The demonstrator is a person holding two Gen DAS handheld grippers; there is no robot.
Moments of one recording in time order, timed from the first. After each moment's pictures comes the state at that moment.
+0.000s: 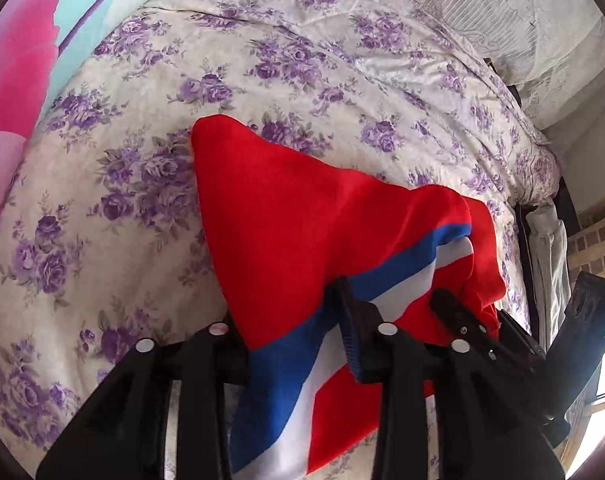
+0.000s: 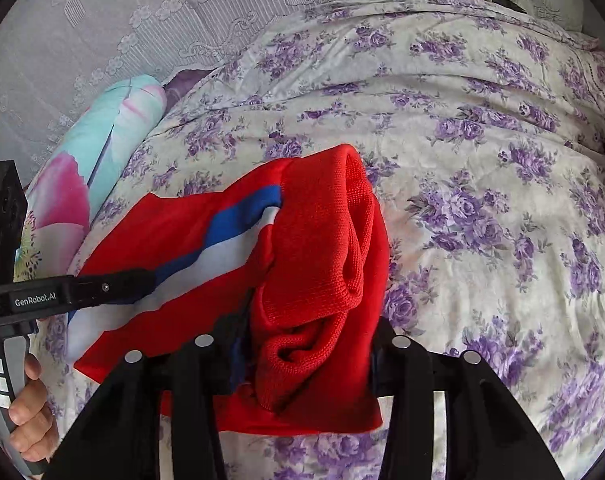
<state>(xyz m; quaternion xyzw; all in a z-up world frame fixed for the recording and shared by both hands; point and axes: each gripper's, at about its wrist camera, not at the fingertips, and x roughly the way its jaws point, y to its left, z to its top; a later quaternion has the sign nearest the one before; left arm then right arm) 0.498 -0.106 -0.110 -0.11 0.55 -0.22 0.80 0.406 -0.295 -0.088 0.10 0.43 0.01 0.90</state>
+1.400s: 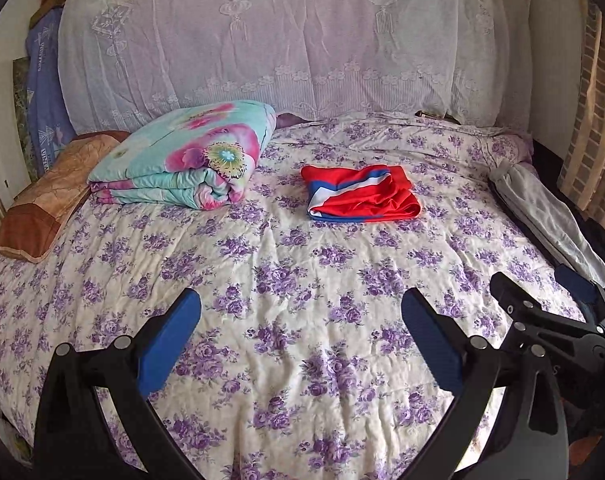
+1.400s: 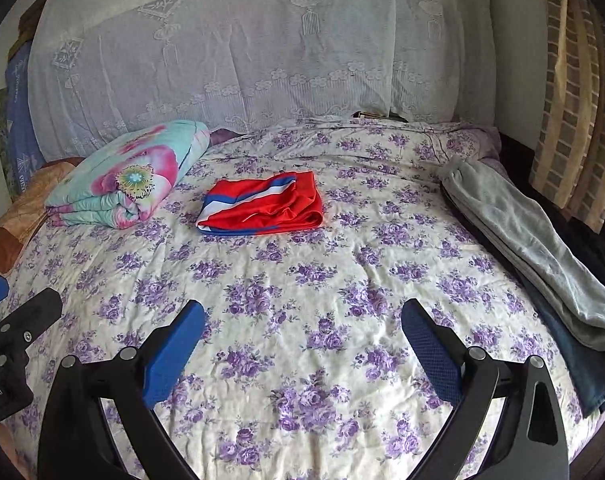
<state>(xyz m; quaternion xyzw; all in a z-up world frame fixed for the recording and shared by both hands) 0.068 -0.016 0.035 0.02 0.32 -0.07 0.94 0.028 -0.201 0.035 0.02 0.30 -0.09 0.95</state>
